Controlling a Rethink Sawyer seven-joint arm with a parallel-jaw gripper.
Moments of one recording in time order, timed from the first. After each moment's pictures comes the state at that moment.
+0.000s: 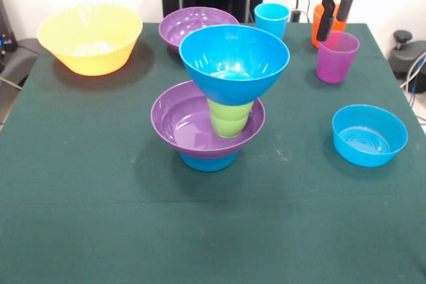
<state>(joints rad) -0.41 -0.73 0.71 1.42 -0.55 1.21 1.23</state>
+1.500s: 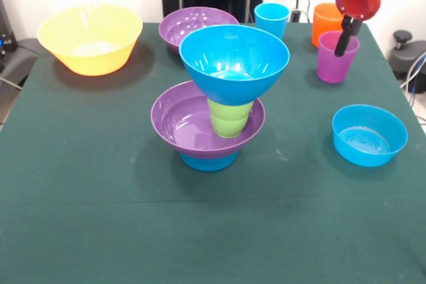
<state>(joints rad) -0.34 -0.67 0.66 1.49 -0.56 1.12 1.23</state>
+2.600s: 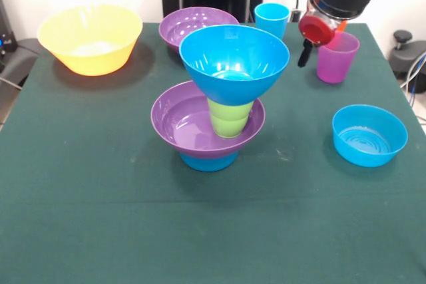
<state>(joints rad) -0.30 -0.57 0.52 1.53 -0.54 1.10 1.24</state>
